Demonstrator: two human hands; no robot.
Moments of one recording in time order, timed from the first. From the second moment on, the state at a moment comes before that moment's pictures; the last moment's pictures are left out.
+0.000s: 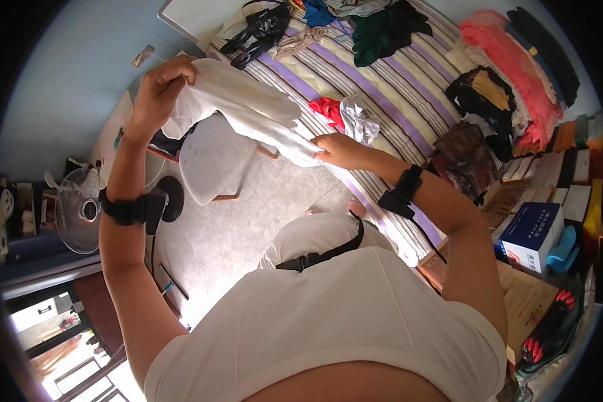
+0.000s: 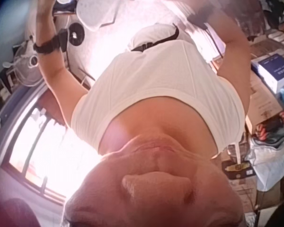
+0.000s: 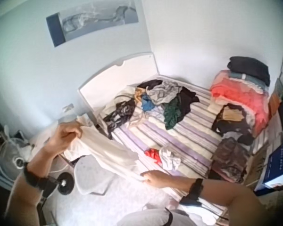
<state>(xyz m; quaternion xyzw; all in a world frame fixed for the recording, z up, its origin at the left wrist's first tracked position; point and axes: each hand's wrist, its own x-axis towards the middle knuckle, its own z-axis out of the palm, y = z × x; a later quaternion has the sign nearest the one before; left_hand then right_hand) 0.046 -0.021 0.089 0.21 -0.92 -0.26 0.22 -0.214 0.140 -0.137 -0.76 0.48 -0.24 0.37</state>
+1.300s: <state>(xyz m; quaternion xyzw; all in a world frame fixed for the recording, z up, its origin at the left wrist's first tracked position) 0.110 -0.049 0.031 0.41 -0.78 -0.17 0.44 -0.275 0.108 0.095 -0.77 0.57 -0.26 0.08</state>
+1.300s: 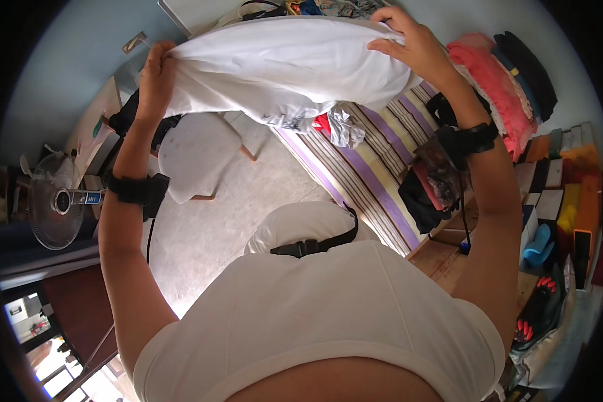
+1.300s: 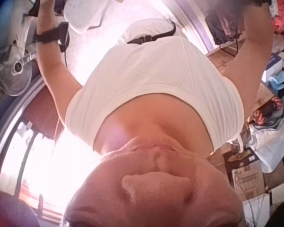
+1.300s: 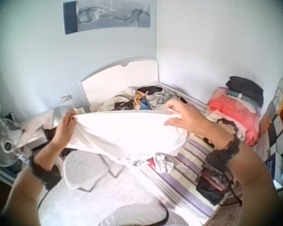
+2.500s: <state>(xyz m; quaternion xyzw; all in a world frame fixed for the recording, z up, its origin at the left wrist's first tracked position) -0.233 -0.127 -0.017 -0.05 -0.95 0.01 0.31 -0.533 0.194 -0.027 -0.37 0.87 -0.16 -0.28</state>
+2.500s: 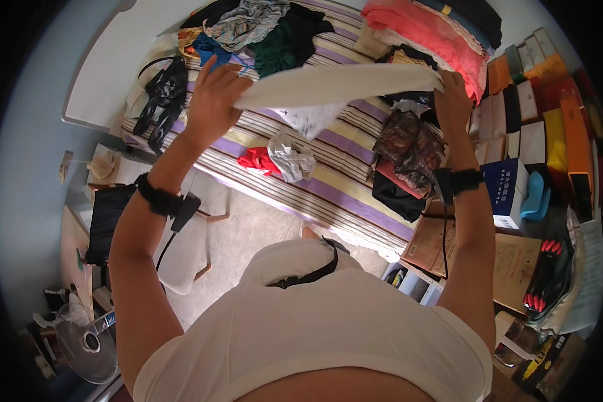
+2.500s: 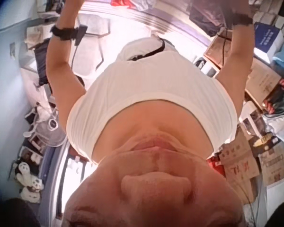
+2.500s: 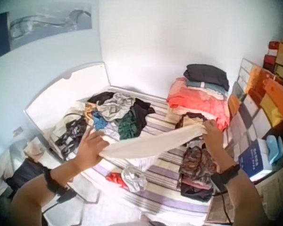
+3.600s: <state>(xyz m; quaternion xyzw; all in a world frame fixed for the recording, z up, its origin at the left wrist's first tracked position) -0.084 -0.060 -0.471 -0.15 -0.94 -0.30 -0.12 -0.275 0.120 -0.453 -0.58 0.76 -0.17 0.25</state>
